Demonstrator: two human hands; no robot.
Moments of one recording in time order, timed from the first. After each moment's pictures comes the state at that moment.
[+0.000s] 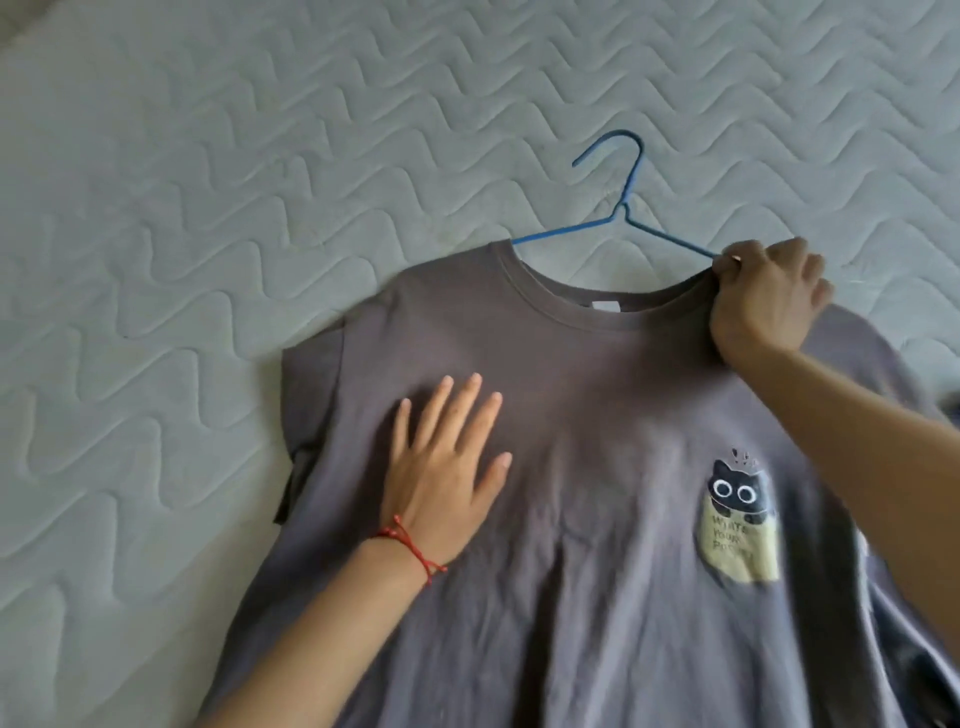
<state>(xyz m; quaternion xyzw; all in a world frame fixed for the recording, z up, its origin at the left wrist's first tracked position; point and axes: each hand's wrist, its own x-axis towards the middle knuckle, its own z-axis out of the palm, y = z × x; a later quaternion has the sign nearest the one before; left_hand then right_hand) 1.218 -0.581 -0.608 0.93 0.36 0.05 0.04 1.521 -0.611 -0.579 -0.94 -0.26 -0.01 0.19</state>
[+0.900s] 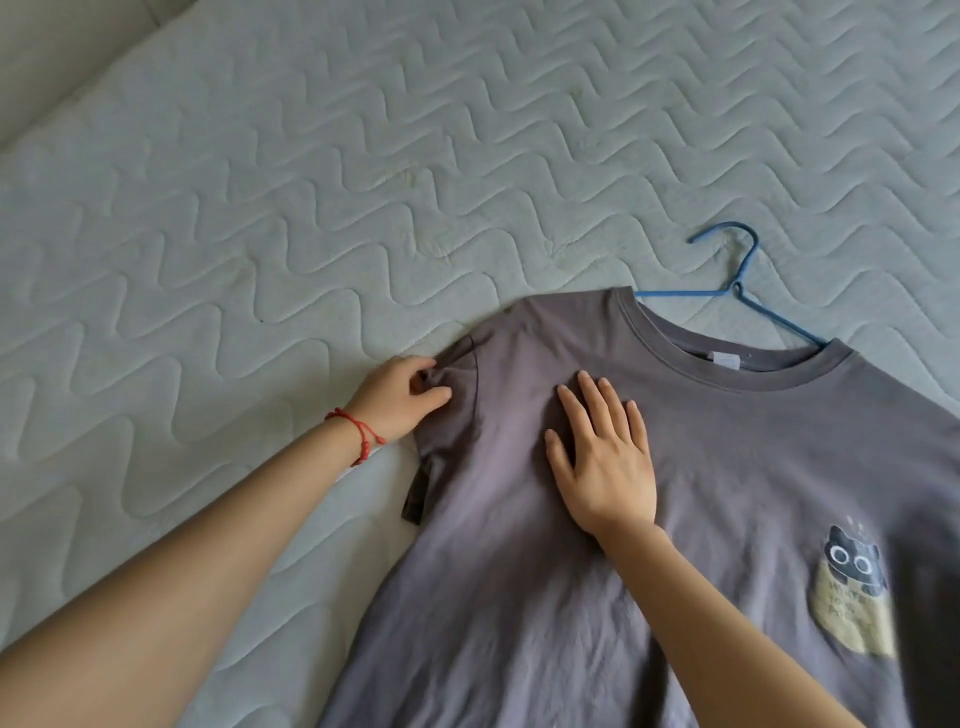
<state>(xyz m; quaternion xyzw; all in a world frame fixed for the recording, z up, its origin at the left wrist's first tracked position) 1.129 -0.440 -0.565 0.75 0.55 0.02 0.37 1.296 -0.588 -0.622 -0.83 -0.55 0.07 0.12</state>
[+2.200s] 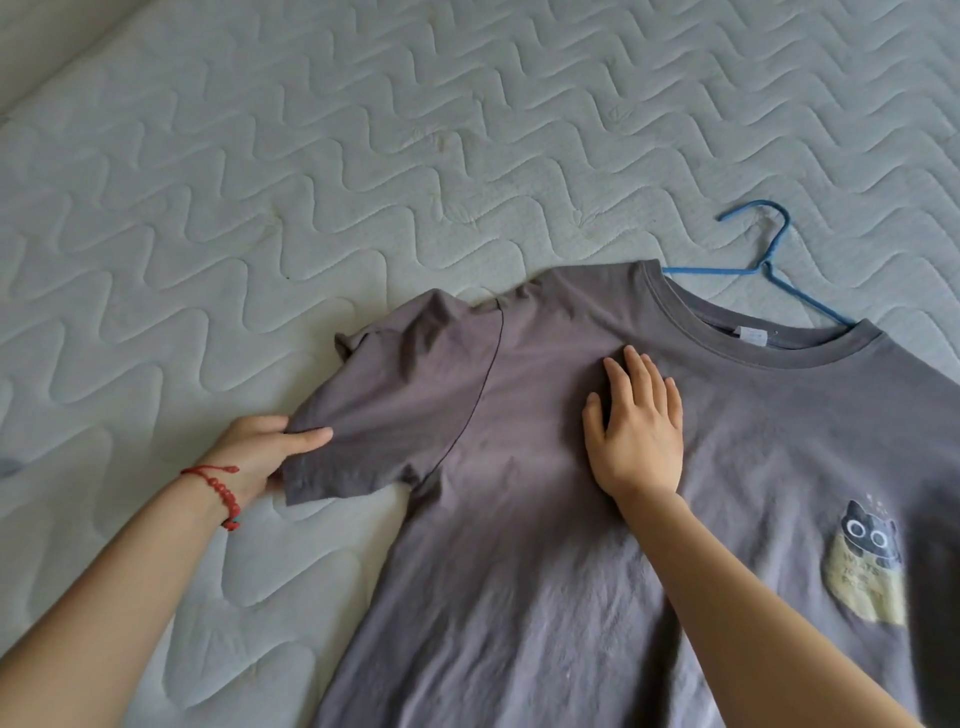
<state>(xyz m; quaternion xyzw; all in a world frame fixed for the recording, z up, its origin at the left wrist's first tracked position) 0.989 -0.475 -0.576 0.40 0.69 0.14 0.58 1.295 -0.592 -0.623 -0.85 -0.49 0.05 0.16</state>
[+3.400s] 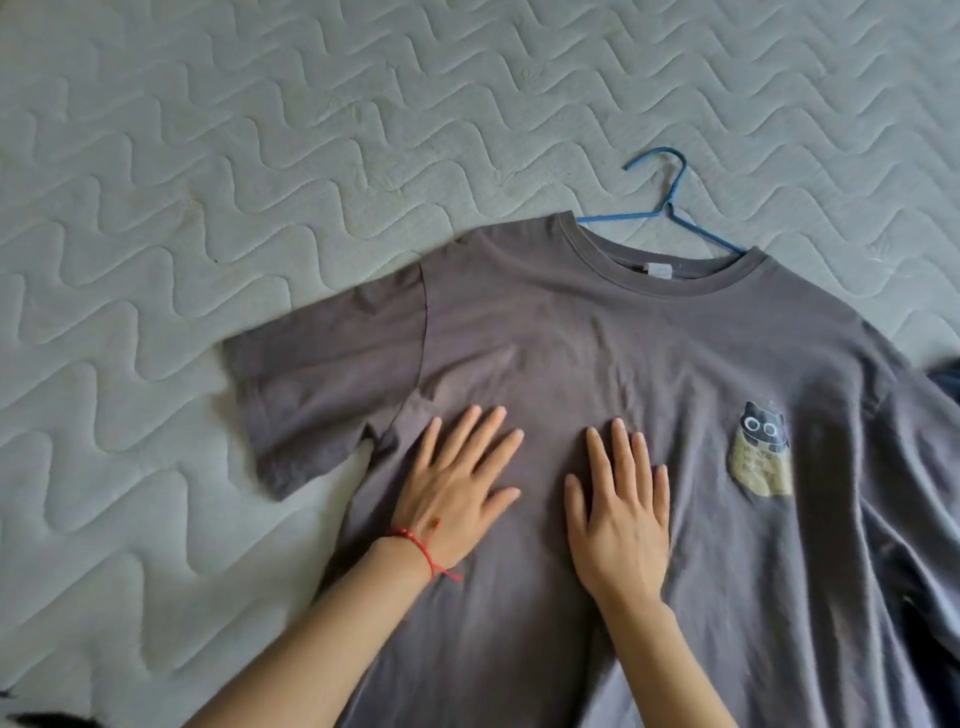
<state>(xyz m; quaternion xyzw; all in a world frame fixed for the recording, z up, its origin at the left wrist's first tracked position) 1.118 -0.619 -0.614 0.95 0.30 0.02 0.06 1.251 -0.736 -0.618 -0.90 -0.41 0.06 0.10</state>
